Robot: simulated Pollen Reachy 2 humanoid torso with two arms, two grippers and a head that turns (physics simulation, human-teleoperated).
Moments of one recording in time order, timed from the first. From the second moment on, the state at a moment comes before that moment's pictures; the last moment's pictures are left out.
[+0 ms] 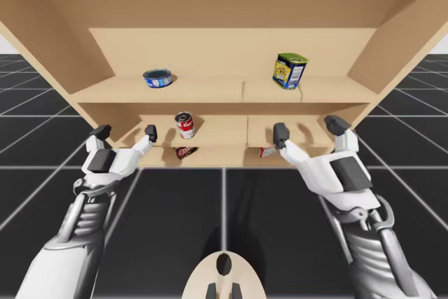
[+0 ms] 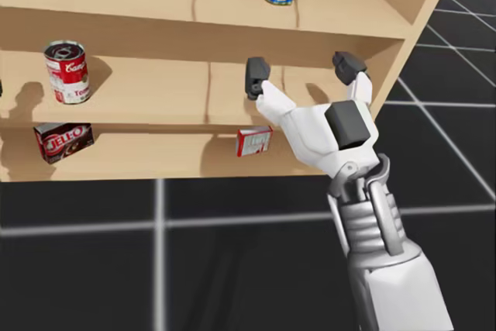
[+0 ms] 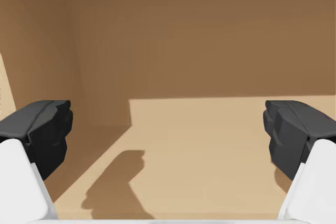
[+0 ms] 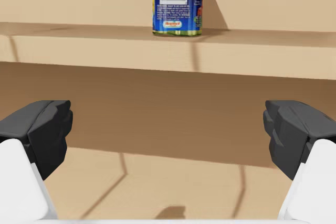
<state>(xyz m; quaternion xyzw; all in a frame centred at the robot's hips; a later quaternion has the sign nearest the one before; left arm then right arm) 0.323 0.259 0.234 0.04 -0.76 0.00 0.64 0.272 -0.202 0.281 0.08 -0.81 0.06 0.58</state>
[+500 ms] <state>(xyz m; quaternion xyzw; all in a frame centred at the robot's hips) 0.323 0.261 0.235 0.04 -0.76 0.00 0.64 0.210 -0.189 0.238 0.09 -0.77 0.09 0.63</state>
